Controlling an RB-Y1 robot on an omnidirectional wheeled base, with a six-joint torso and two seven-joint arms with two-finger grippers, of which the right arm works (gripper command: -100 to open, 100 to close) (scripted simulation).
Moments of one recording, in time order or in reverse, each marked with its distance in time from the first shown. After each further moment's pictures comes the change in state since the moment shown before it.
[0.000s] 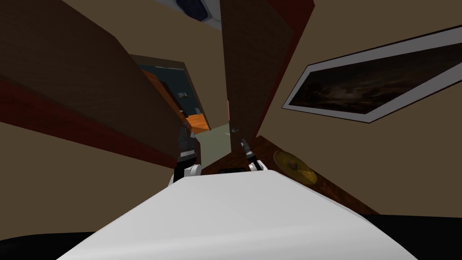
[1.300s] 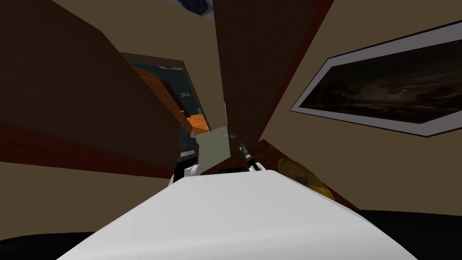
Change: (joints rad) arm -0.082 -0.011 0.045 0.271 0.023 -0.060 -0.062
